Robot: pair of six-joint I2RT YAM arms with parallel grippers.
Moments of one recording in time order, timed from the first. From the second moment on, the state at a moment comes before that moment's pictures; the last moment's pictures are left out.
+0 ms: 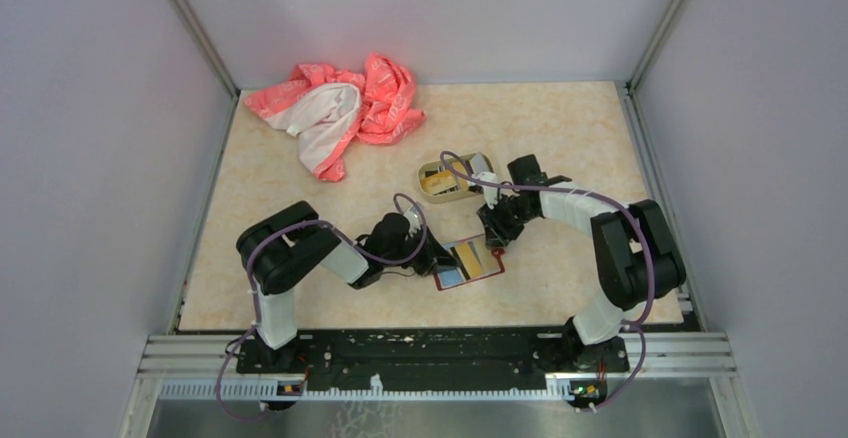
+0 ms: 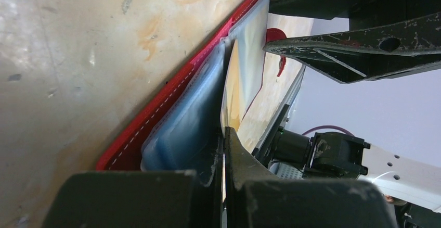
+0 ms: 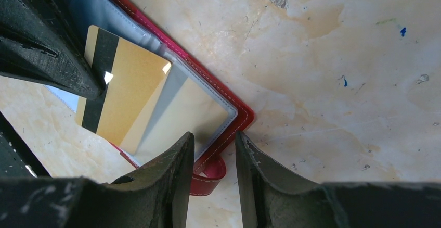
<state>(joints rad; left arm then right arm) -0.86 1.90 0.54 0.89 0.34 -1.28 0.34 1.61 0.87 -0.48 -0.52 -0.47</state>
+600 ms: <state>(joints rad) -0.86 1.94 0.63 0.82 0.39 -1.28 0.34 1.61 0.87 -0.48 -0.52 -0.47</state>
